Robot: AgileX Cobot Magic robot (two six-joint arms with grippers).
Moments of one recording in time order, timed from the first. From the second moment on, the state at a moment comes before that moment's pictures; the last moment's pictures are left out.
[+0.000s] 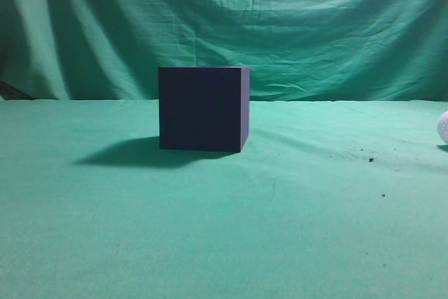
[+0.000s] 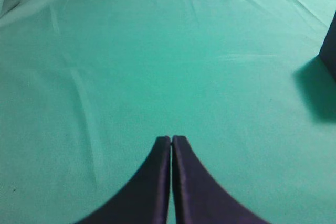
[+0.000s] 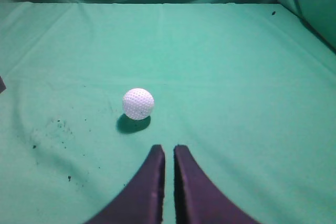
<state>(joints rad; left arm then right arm) -0.10 -0.02 0.02 0.09 0.36 -0.03 0.11 -0.01 0.03 -0.10 0.38 0.11</state>
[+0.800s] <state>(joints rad) -0.10 -0.02 0.02 0.09 0.36 -0.03 0.11 -0.01 0.03 -0.10 0.37 0.11</state>
